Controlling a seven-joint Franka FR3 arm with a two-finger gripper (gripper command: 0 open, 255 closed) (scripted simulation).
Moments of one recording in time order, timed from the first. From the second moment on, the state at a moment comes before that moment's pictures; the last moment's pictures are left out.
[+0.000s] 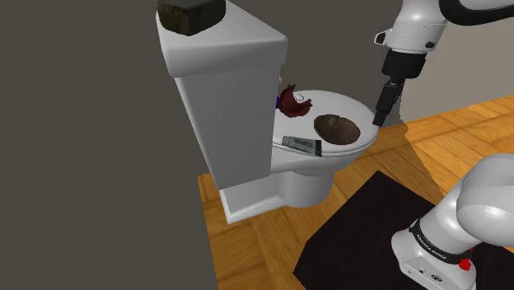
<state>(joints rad) 0.02 -0.81 0.00 -2.44 0.12 1.51 -0.17</state>
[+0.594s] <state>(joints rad) 0.01 -0.57 -0.01 -2.34 0.11 1.69 -0.19</state>
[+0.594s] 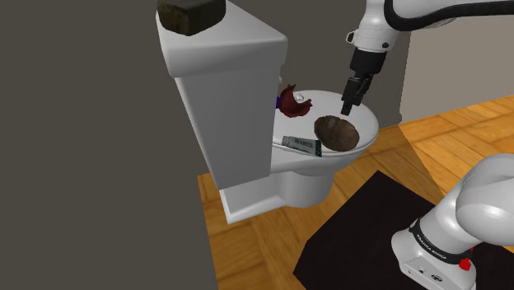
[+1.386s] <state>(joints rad) -0.01 -0.15 -0.03 -2.04 0.11 1.89 -0.19</state>
